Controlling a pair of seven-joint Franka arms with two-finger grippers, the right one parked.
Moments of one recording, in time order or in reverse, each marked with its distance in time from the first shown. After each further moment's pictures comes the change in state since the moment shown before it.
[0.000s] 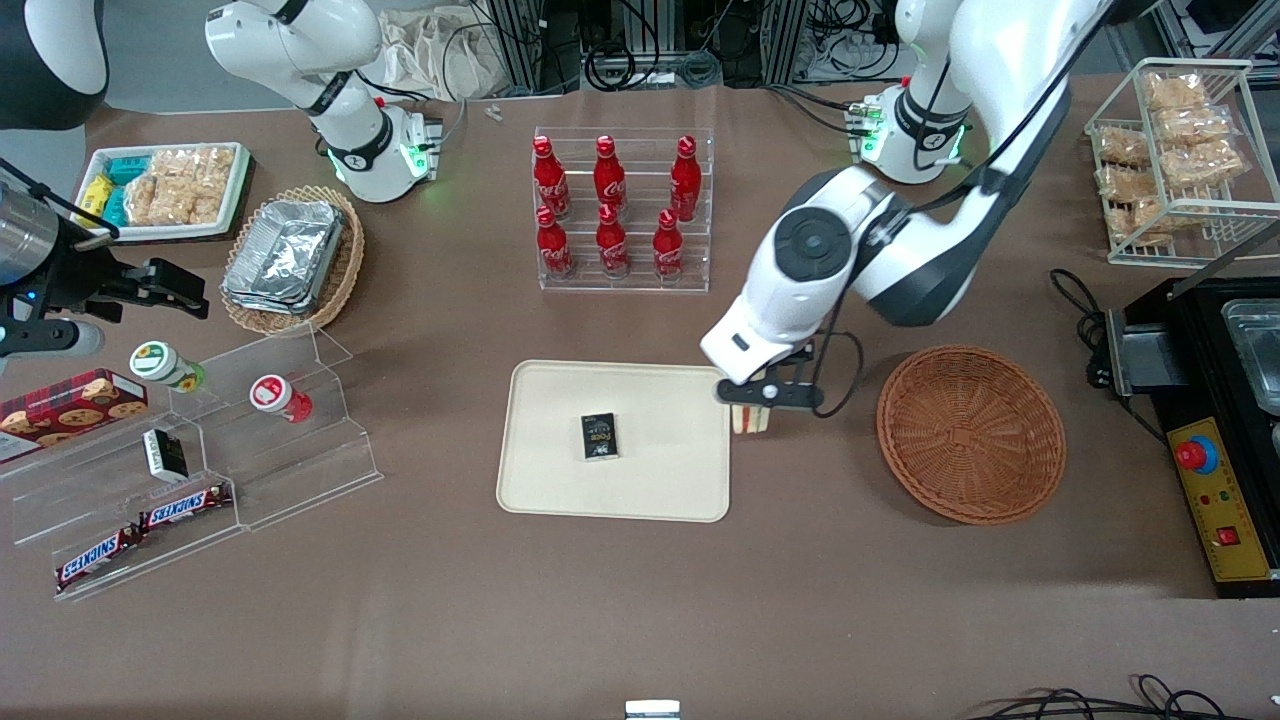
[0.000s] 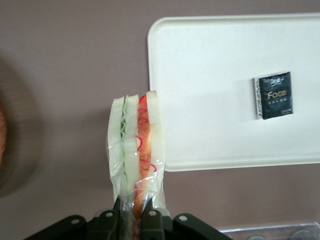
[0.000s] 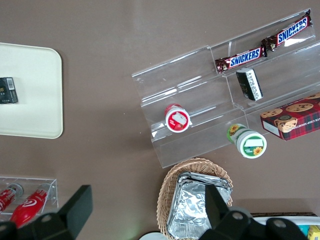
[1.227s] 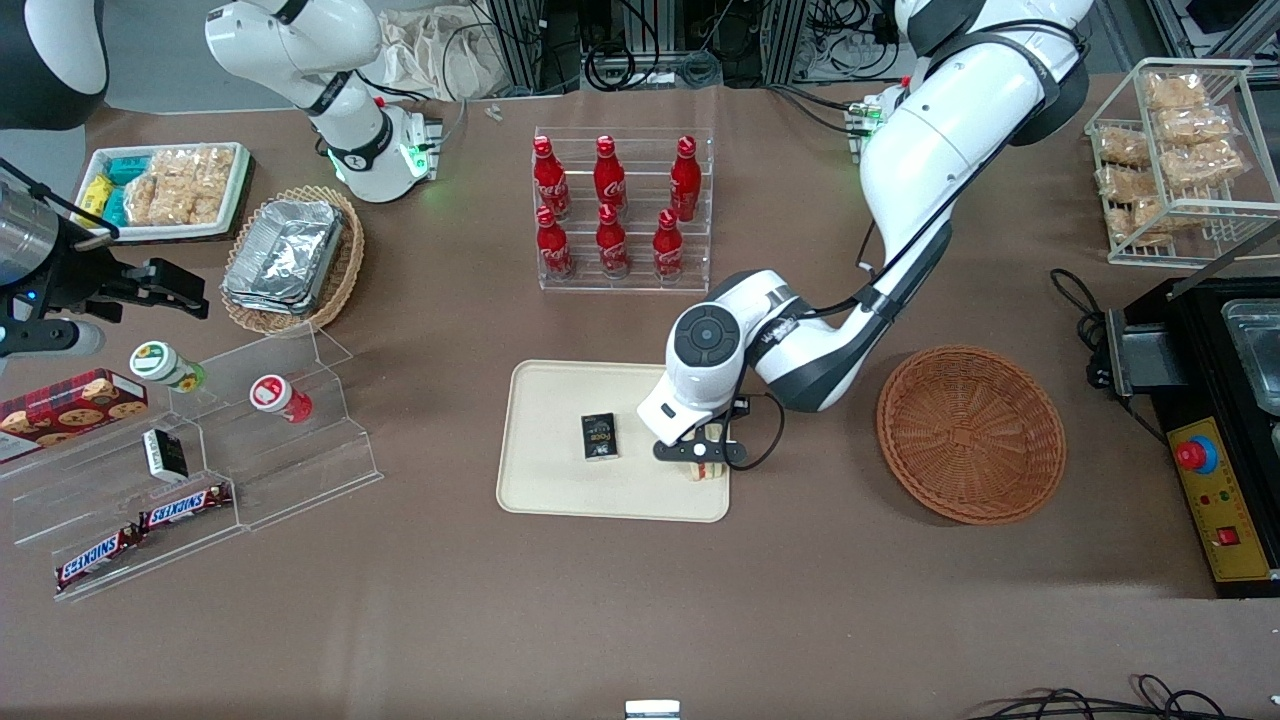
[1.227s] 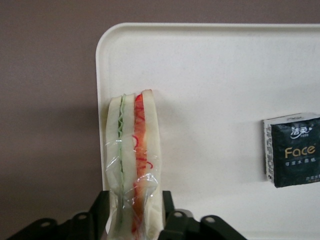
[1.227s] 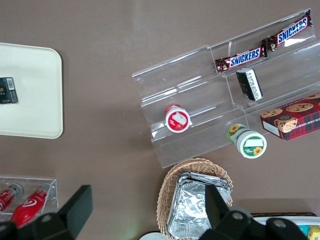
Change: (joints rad) arm -0.209 0.328 0.119 0.252 0.181 0.060 -0.171
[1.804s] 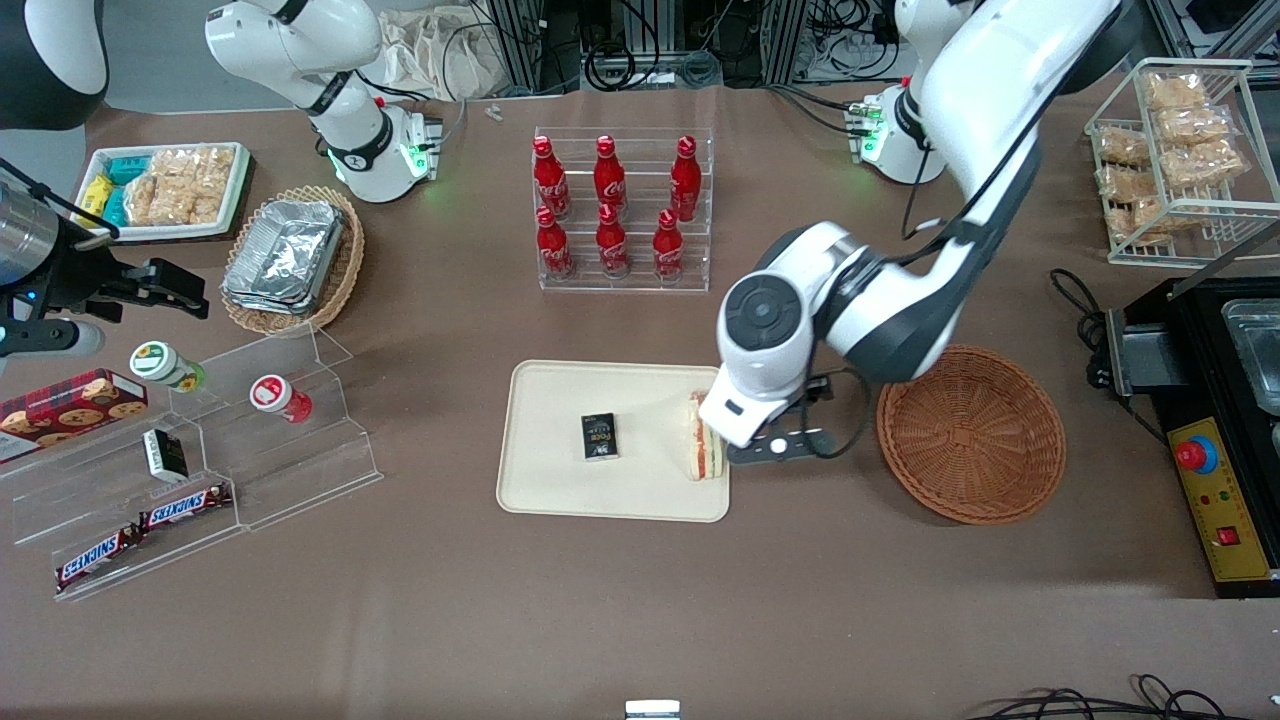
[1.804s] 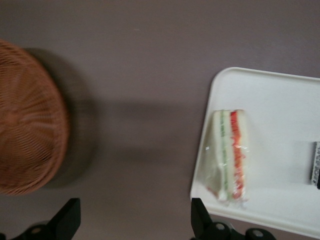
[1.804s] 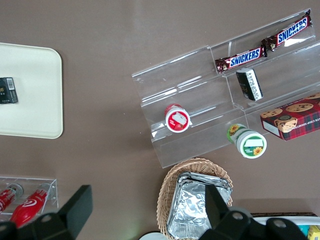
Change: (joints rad) arm 0.110 -0.254 0.003 0.036 -0.045 -0.378 -0.003
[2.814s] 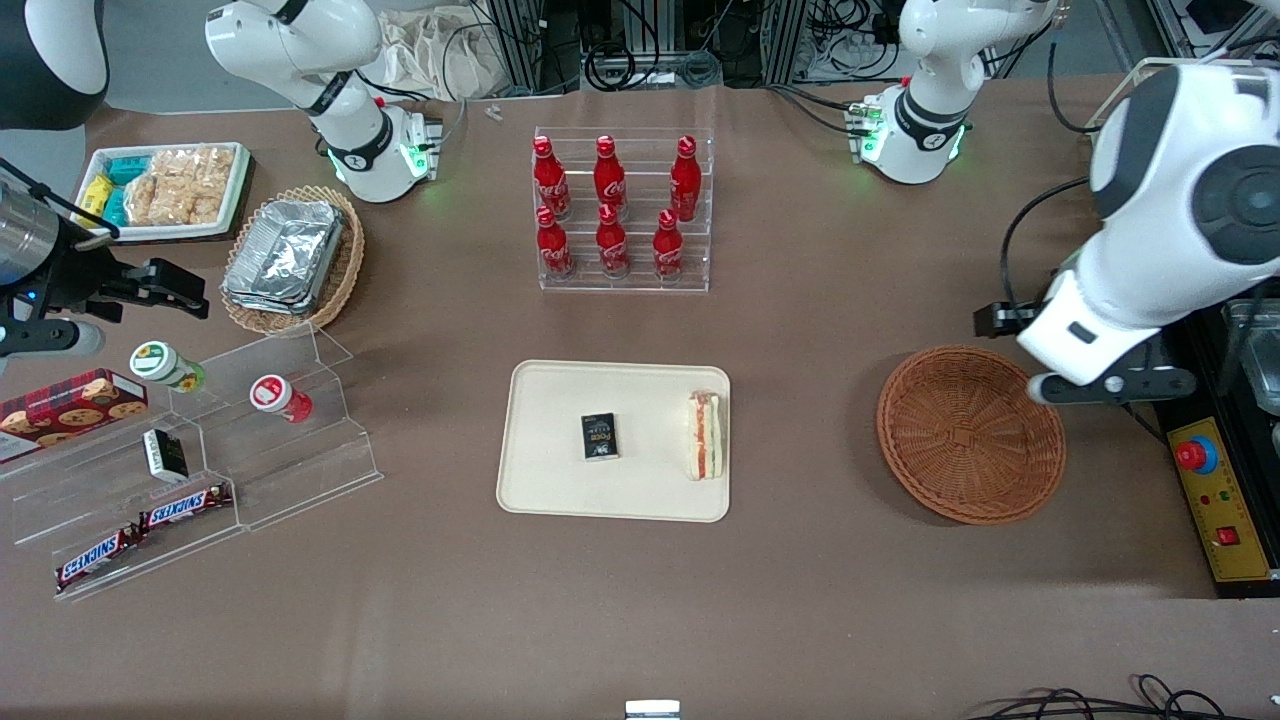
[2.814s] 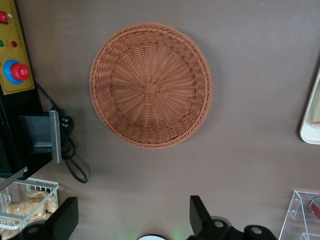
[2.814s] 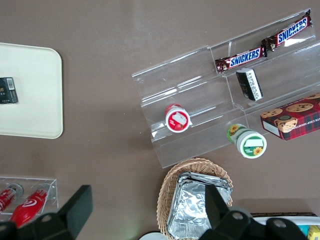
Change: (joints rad) arm 0.444 -0.387 0.024 -0.150 -0.244 -0.213 0.623
